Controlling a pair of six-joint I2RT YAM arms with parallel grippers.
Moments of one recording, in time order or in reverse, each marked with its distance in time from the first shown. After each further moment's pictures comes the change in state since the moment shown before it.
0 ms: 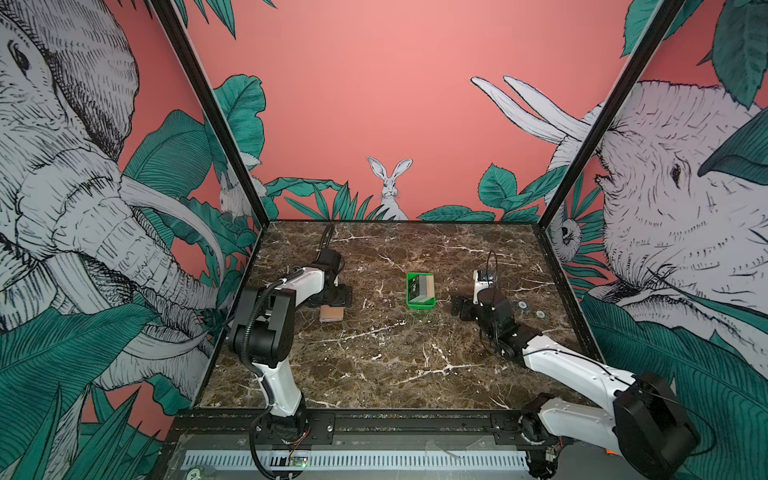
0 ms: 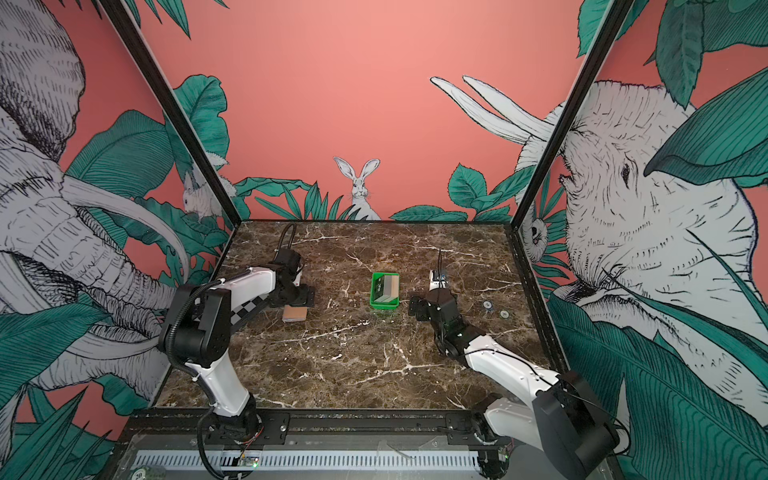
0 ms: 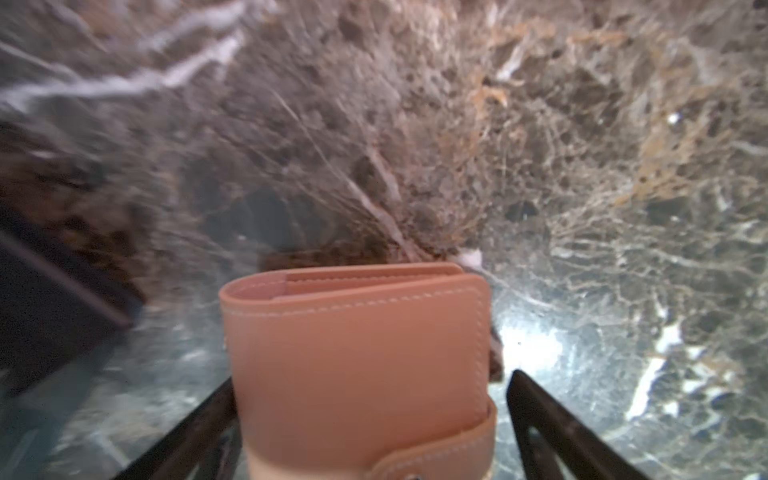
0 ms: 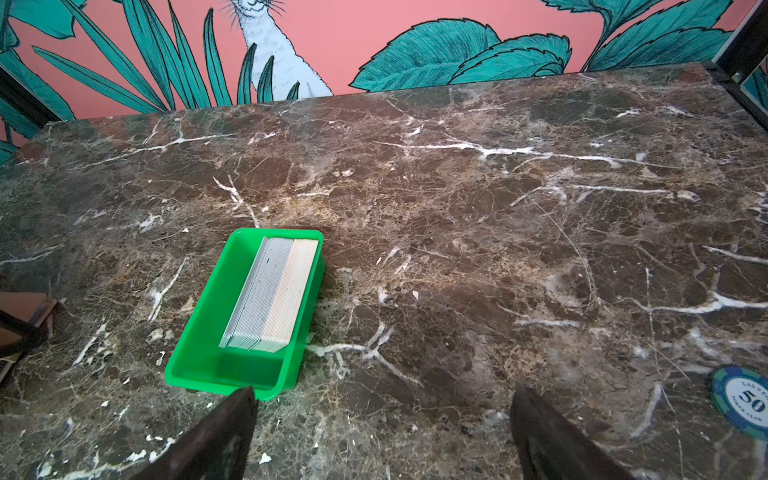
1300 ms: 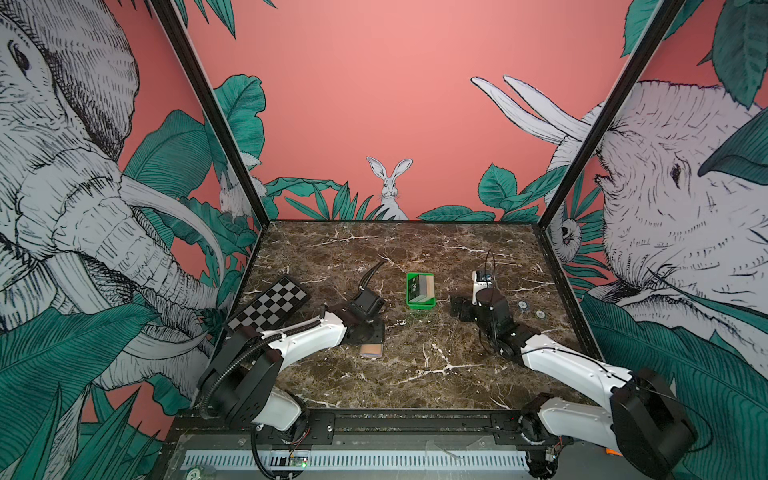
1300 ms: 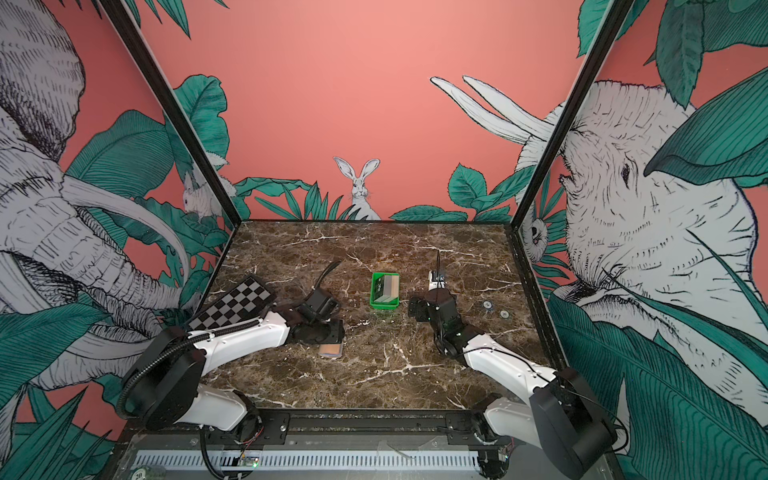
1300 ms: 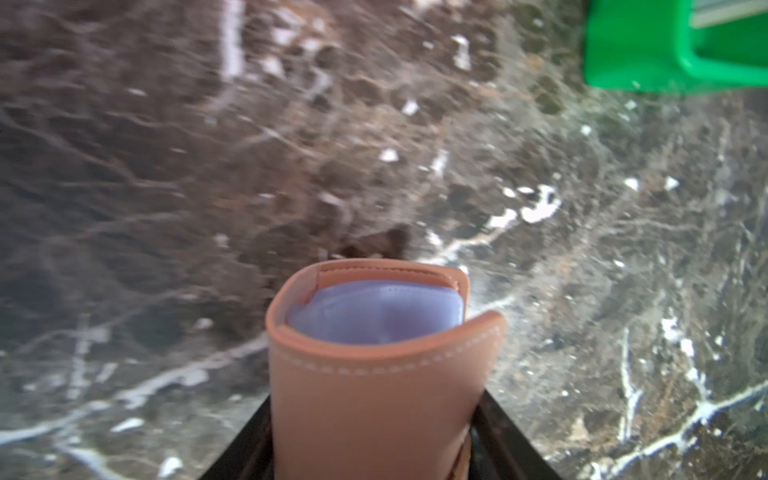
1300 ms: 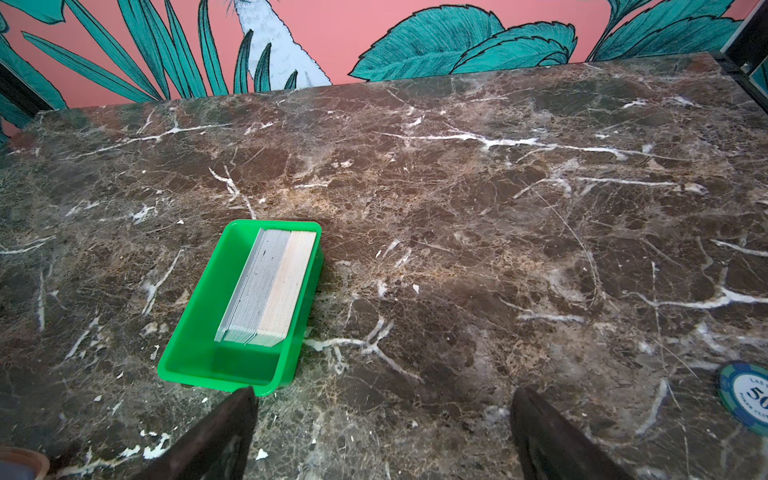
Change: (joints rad) left arm -0.549 -0.343 -0.336 0.160 0.012 -0.499; right arm 0.000 0.017 0.000 0.001 -0.005 0.000
